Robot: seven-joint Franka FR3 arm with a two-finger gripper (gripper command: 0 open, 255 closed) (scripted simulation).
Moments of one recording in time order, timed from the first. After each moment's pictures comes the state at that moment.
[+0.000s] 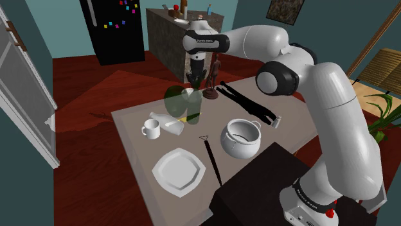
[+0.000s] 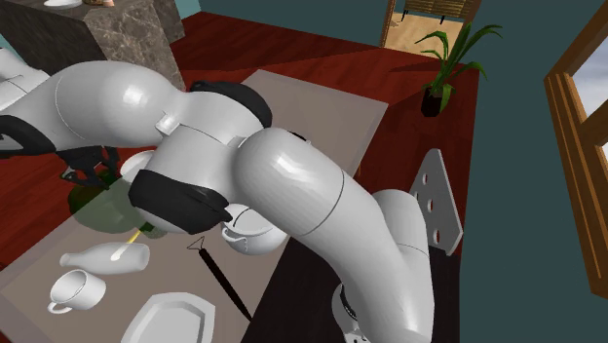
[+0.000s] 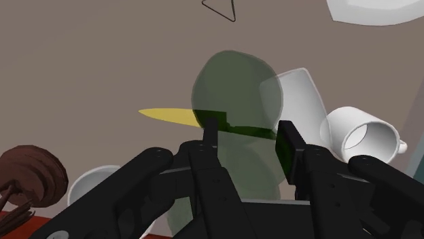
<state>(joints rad) 0.17 0.81 -0.28 -1.06 0.19 1.74 -0.12</state>
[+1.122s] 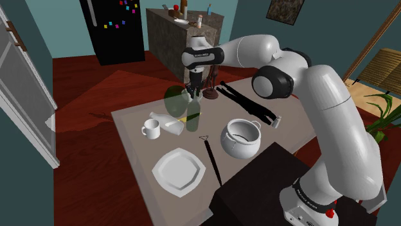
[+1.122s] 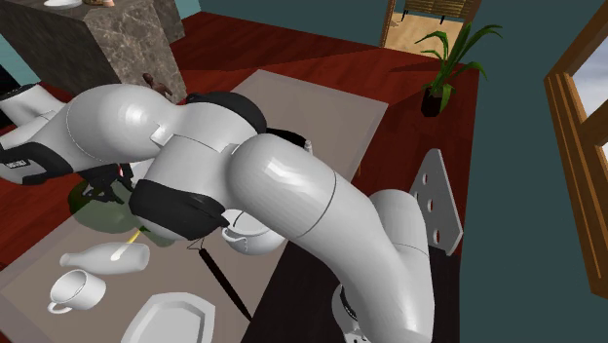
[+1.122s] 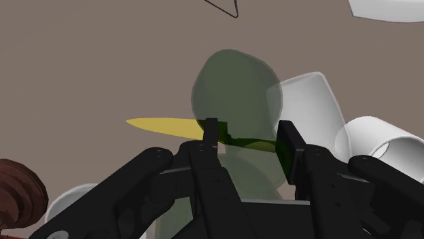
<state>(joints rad) 0.18 0.86 -0.27 -1.15 0.20 1.89 -0.13</state>
